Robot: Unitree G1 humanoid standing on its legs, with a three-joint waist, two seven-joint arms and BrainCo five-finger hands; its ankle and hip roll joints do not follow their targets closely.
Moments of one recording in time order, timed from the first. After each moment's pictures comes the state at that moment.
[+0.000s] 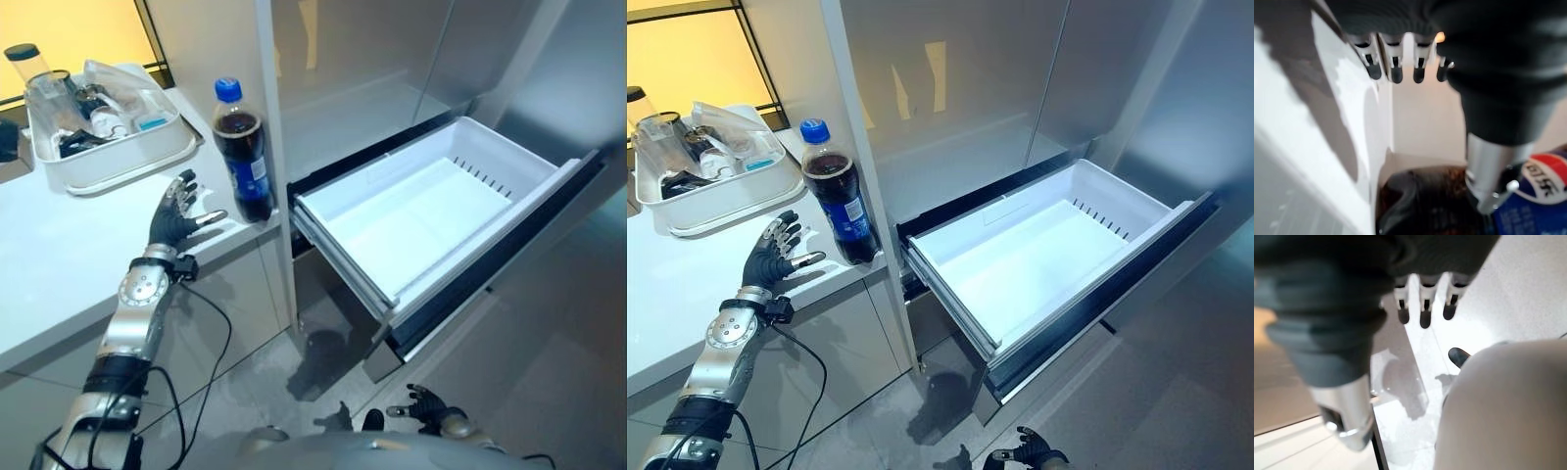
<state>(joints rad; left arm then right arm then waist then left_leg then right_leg) -0.23 0.52 0.00 0.30 -0.33 -0.18 0.01 -0.04 -0.16 0.21 1.20 -0.01 -0.06 0.01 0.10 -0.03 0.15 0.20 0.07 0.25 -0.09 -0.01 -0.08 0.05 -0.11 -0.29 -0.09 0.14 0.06</state>
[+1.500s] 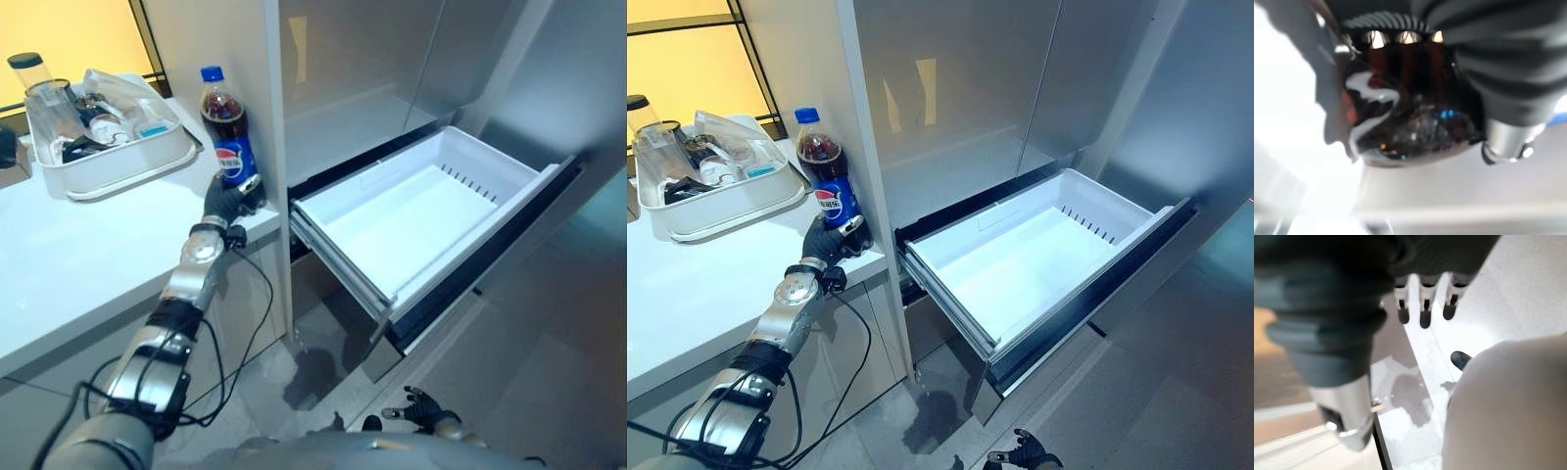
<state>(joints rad) -0.39 0.41 -0.17 0.37 -0.39 -0.16 0.09 -0.04 -0.13 0.16 1.20 0.06 -0.06 -0.05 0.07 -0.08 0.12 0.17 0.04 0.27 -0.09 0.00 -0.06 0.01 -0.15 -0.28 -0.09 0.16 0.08</state>
